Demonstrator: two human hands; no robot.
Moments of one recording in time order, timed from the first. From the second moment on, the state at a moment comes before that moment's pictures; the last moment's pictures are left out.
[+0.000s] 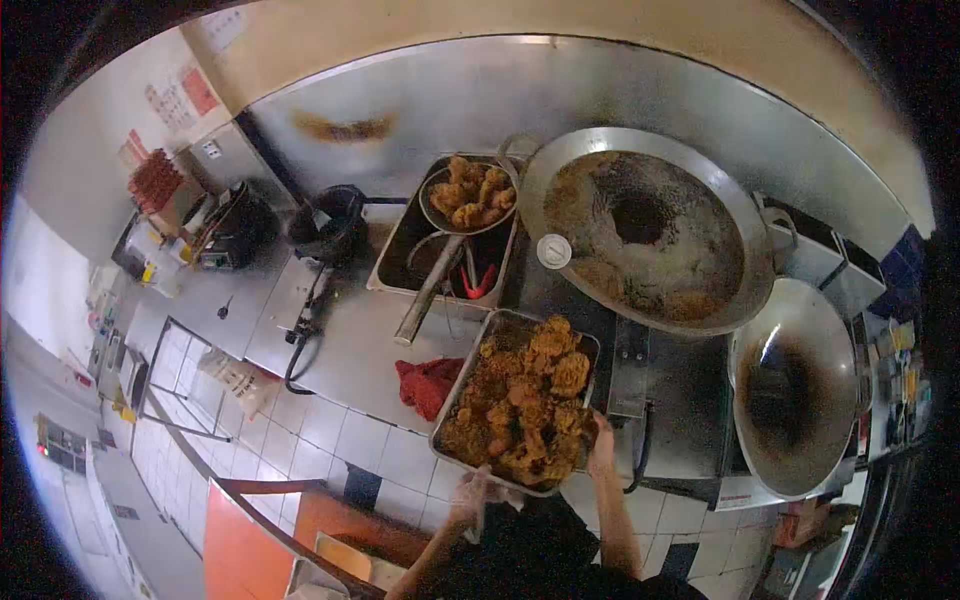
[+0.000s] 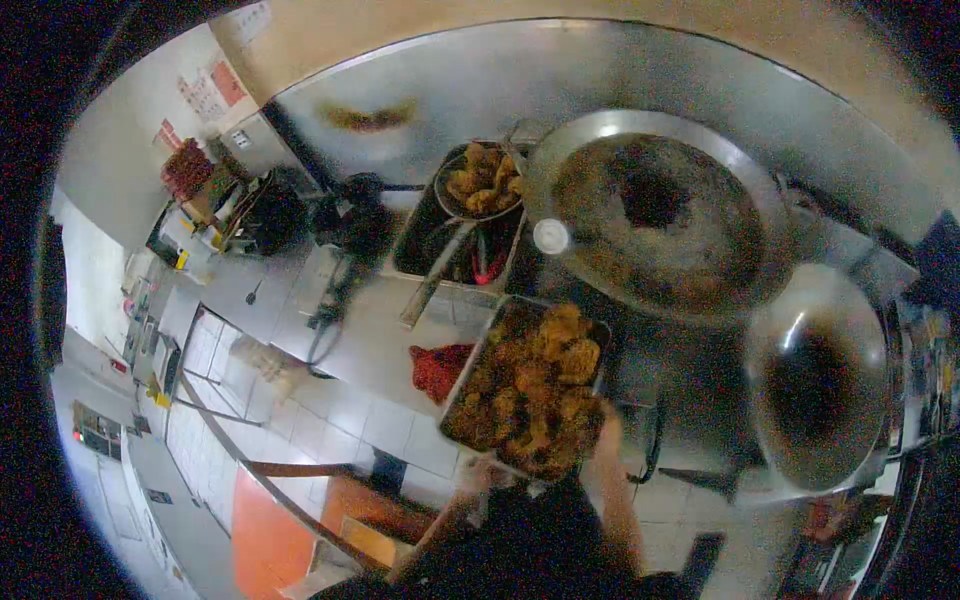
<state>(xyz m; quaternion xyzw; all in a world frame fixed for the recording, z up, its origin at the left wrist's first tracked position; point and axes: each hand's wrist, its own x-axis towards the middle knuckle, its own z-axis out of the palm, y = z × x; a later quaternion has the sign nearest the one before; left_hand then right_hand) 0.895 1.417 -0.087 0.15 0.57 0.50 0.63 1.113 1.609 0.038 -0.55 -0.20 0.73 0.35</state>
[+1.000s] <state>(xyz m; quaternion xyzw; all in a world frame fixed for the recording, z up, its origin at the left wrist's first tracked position) 0.678 1.671 0.126 0.32 0.38 0.60 0.62 1.121 1.527 -0.059 -0.50 -0.22 0.69 0.48</state>
